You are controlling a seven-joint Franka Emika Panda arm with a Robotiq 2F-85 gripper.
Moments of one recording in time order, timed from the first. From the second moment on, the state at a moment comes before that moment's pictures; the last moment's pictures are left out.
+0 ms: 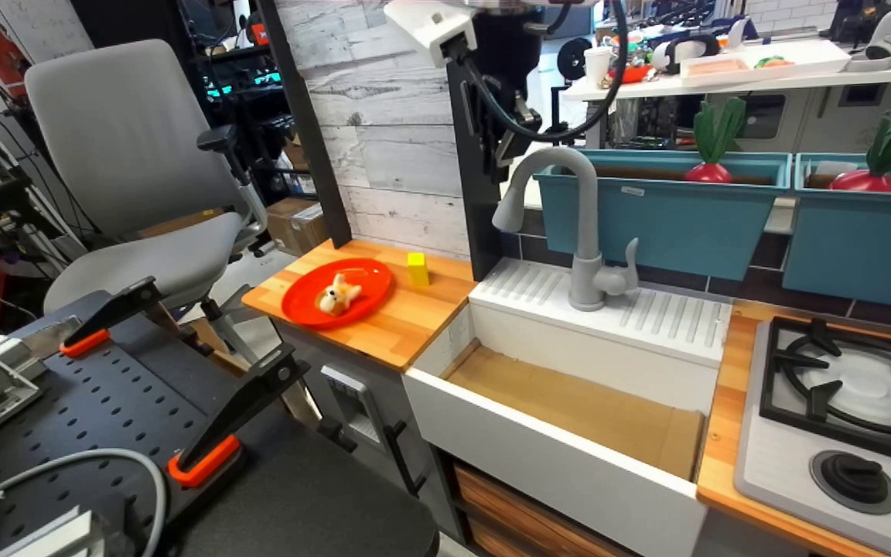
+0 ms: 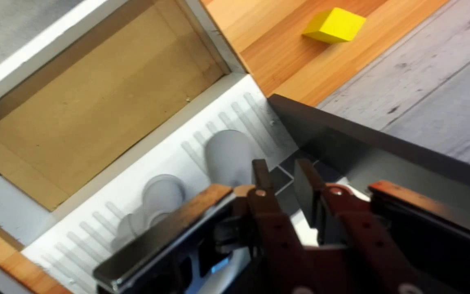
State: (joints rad) arm -0.23 0.76 0.01 -1.63 0.32 2.39 0.10
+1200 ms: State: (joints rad) arm -0.26 0.68 0.04 -1.73 0.40 2.49 0.04
